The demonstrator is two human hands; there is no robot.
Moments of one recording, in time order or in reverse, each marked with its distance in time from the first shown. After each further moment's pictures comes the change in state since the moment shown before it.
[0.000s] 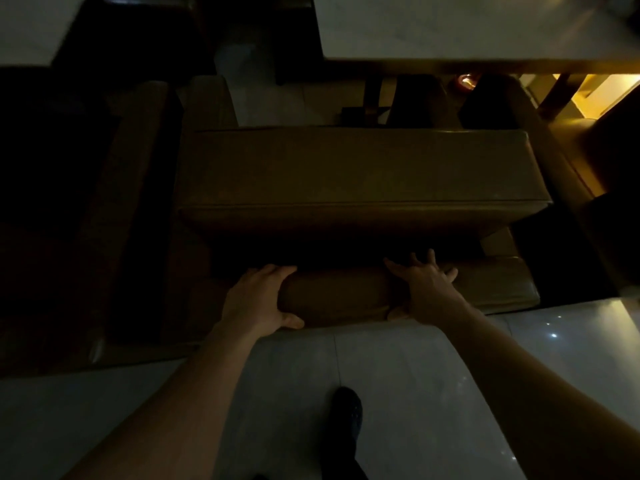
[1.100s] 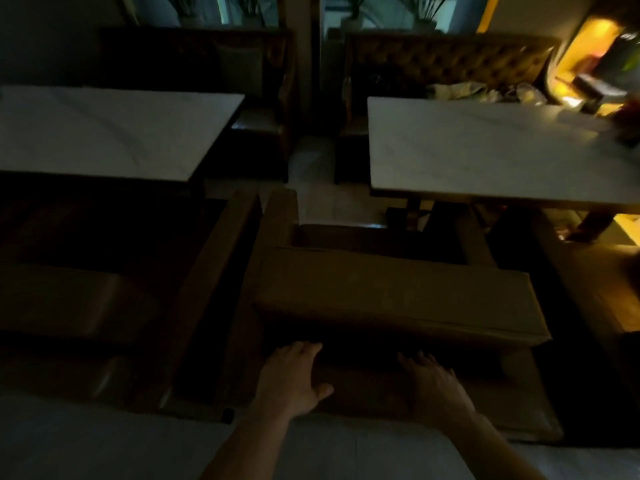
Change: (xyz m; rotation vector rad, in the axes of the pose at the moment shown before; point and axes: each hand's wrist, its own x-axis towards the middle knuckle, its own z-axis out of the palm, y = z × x) left_hand -0.069 0.052 -0.077 -0.042 0.069 -0.140; right_hand -0.070 -0.045 -0.080 0.001 -0.052 -0.130
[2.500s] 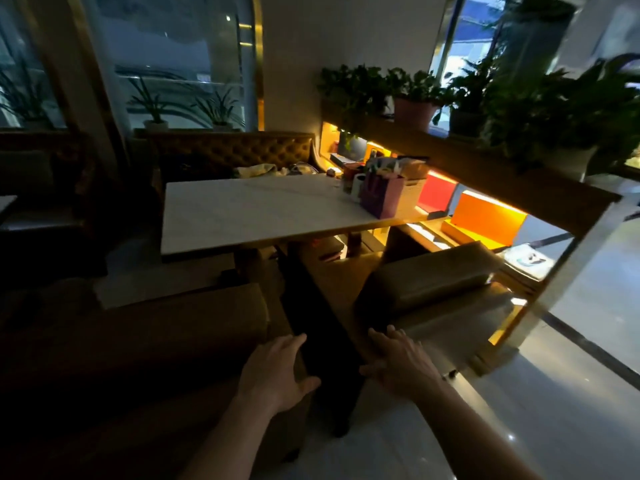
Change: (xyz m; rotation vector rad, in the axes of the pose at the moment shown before) left_hand -0.120 0.421 0.077 0.088 0.075 0.532; right_hand -0.320 0.340 -0.030 0.142 0.523 0.335
